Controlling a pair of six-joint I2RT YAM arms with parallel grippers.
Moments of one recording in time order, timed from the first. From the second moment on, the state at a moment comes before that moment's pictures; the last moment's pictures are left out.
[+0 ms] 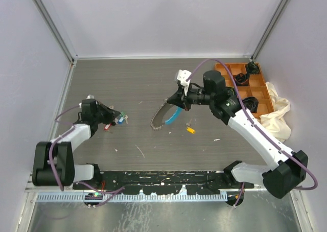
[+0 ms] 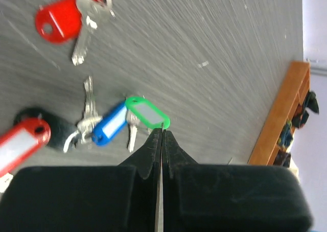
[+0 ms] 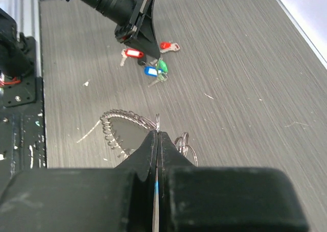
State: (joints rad) left arm -0.02 1.21 0.47 0.10 0.28 -0.95; right arm 0.53 1.16 1.06 -0.19 -0.72 -0.25
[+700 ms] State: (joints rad) left arm 0.09 1.02 0.67 0.04 0.32 -0.90; right arm 0.48 1.63 1.67 -0.68 -0.56 -0.45
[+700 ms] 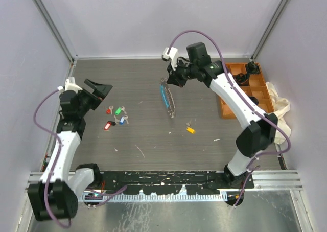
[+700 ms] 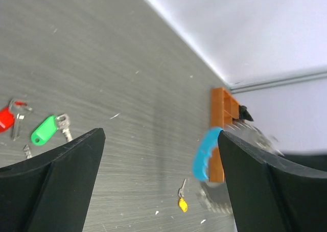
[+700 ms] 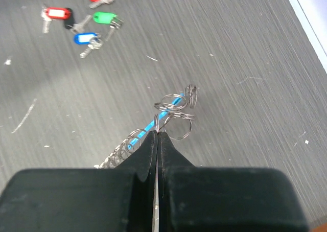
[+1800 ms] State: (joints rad) left arm 0.09 0.56 0.76 -0.57 0.53 -0.65; right arm 0.73 2.40 2.35 -0.54 -0.38 -0.39
